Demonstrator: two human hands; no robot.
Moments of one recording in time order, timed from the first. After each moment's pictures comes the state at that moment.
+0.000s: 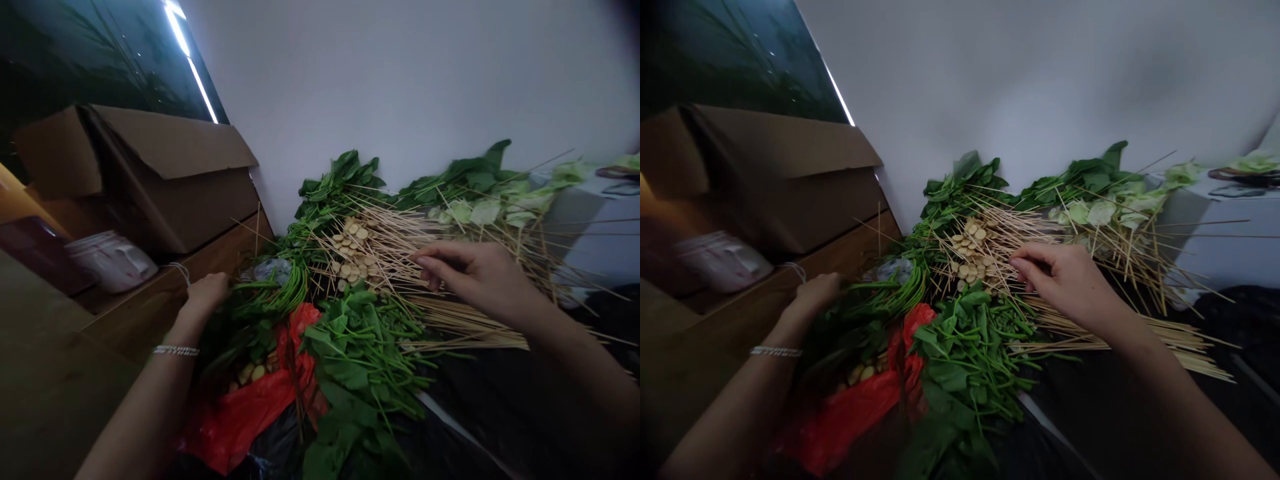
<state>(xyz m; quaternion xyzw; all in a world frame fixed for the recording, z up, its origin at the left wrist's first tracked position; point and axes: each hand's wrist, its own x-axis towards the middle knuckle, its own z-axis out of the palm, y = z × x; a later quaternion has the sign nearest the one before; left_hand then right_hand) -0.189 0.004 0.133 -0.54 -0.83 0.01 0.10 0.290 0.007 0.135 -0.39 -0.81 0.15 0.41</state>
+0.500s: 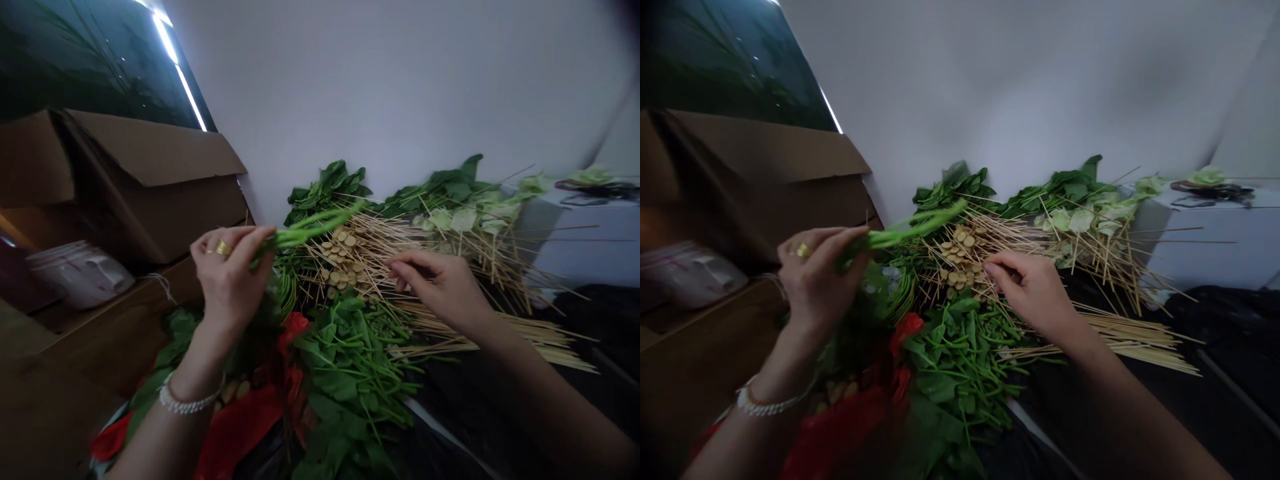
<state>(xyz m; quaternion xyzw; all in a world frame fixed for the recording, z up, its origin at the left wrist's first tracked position) -0.038 -0.023 0.181 -0.67 -0.43 -0.42 0.43 0.265 0.000 0.132 -0.38 -0.77 0.14 0.49</state>
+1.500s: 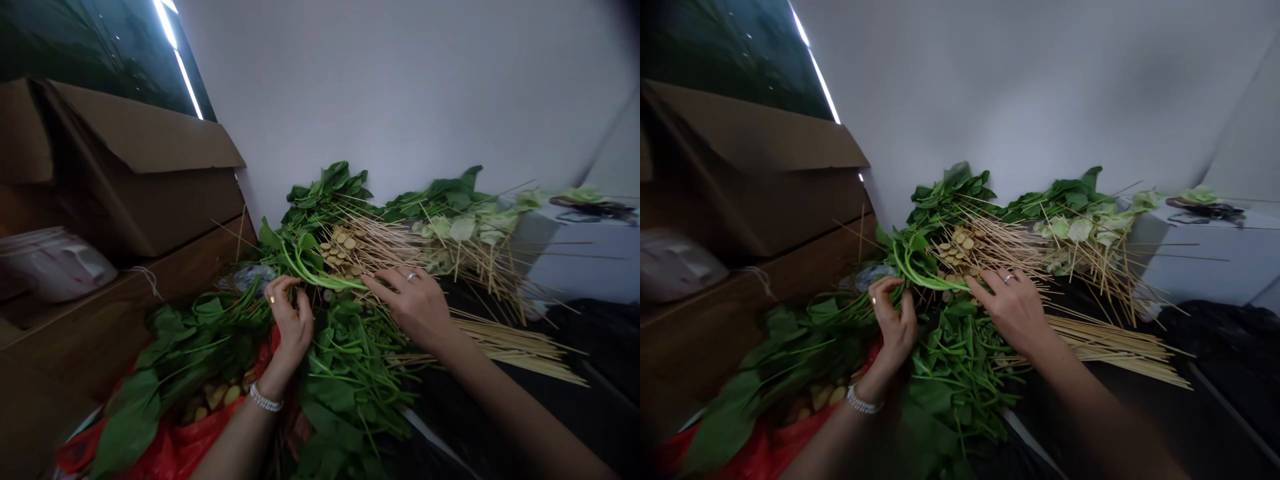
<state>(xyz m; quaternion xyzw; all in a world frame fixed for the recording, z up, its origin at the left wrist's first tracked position) 0.007 0.017 0.044 -0.56 -0.48 -0.64 0.20 0.244 0.020 0.091 -0.34 -0.84 -0.32 0.29</state>
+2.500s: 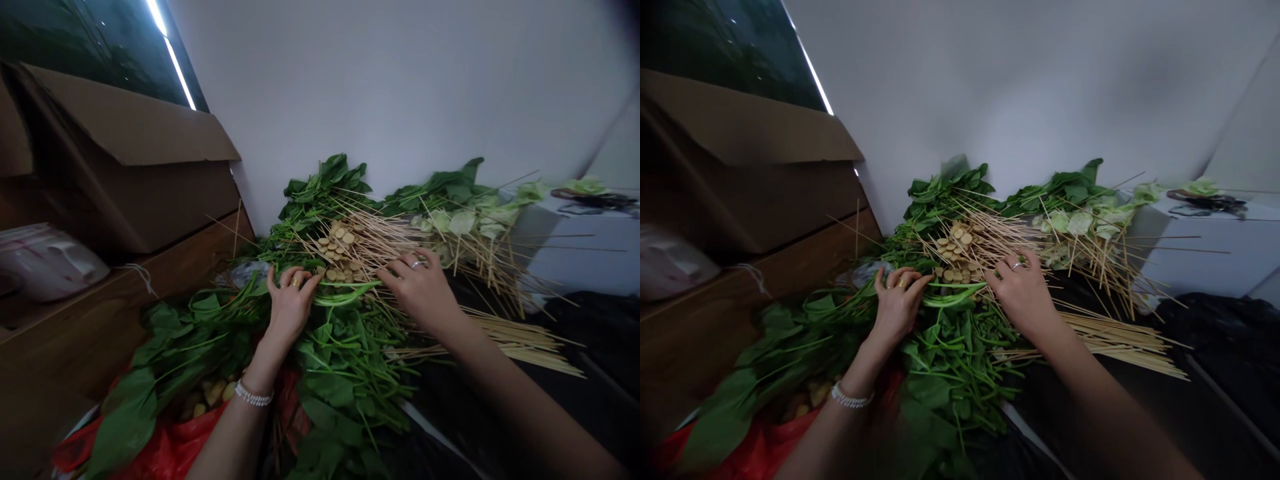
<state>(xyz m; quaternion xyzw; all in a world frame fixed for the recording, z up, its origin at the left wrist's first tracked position) -0.016 0.025 0.051 -0.75 -0.52 -0.31 0.27 0.255 0.031 0.095 -0.40 -0.83 -0.32 0.20</state>
